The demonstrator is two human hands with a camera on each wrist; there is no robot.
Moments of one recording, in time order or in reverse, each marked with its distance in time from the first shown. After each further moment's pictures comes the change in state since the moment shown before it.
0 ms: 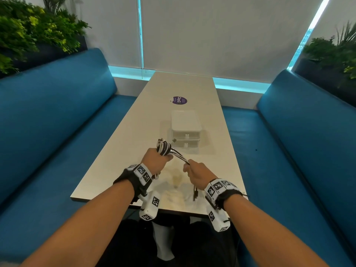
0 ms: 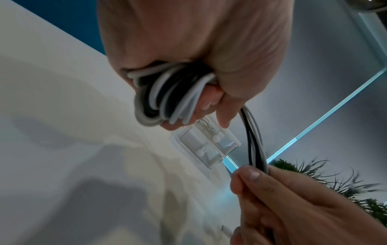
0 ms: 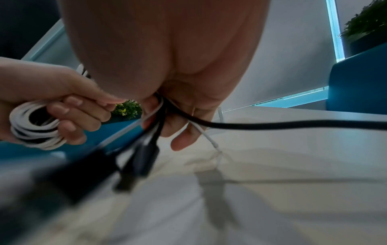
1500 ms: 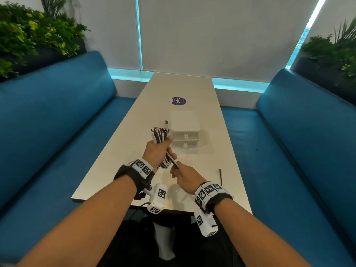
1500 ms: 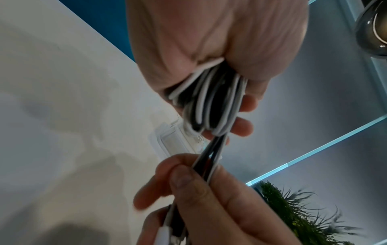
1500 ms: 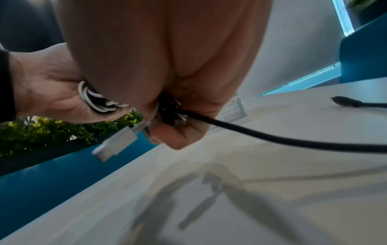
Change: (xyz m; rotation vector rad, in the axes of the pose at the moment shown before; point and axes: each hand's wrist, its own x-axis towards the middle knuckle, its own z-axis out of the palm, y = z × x) left_hand -0.015 0.036 0.000 -0.627 -0.025 -0.014; right_hand 0.000 -0.025 0.023 0.155 -0.036 -0.109
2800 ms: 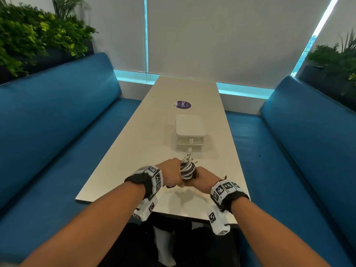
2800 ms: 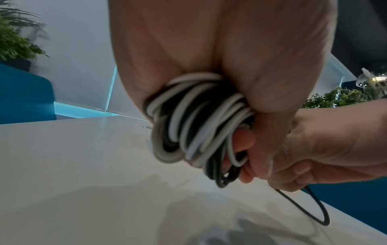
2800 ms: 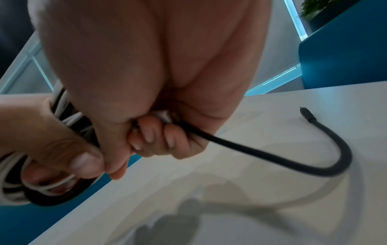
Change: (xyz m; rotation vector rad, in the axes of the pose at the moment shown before) left_hand -0.007 -0.013 0.000 1.196 -0.503 0.121; right_hand 0.004 0.022 -0.028 0.113 -0.088 0.098
